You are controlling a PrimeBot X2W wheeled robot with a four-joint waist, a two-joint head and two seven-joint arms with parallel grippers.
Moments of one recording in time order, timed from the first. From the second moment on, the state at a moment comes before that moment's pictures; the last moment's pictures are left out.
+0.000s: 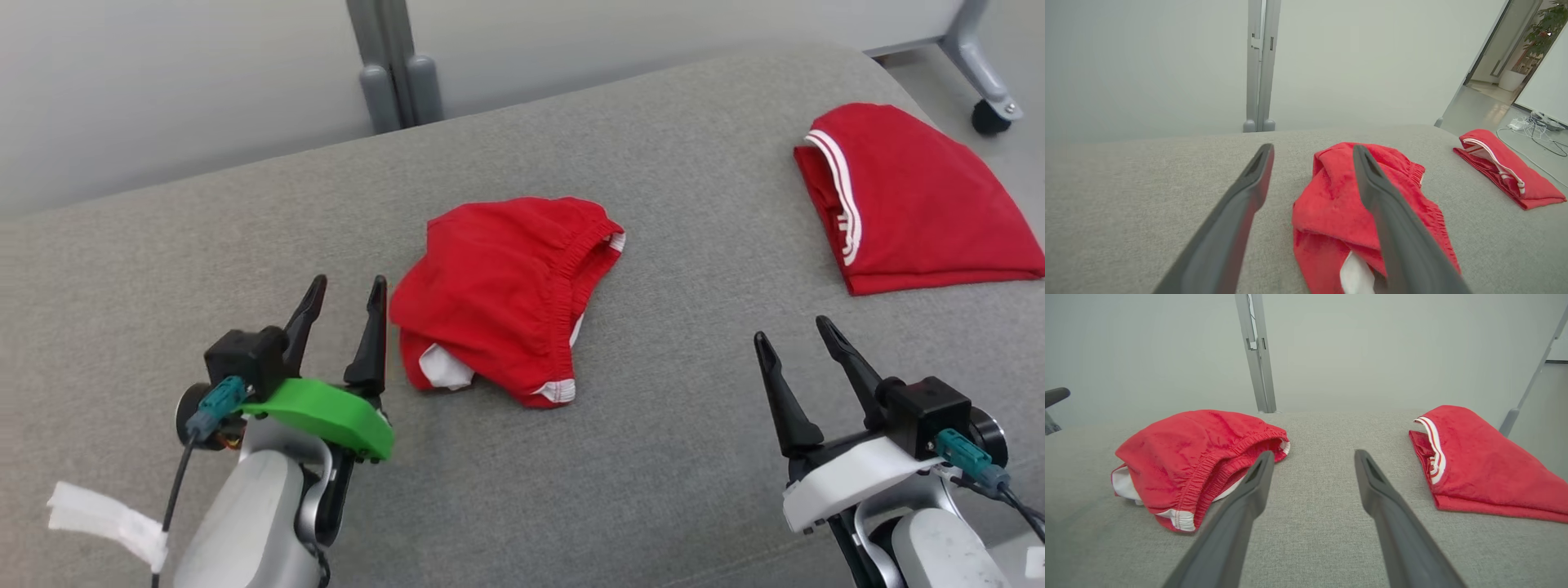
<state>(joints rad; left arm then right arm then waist) -0.41 0.12 -0.33 0.51 -0.47 -0.06 -0.26 -0.07 -0.18 0.14 0.09 0.21 0.13 -0.16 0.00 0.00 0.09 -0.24</state>
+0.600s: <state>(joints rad) -0.04 0.10 -0.09 0.18 -0.37 -0.09 -0.26 0.00 -0.18 0.07 0.10 0.22 0.13 -0.14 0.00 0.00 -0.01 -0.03</state>
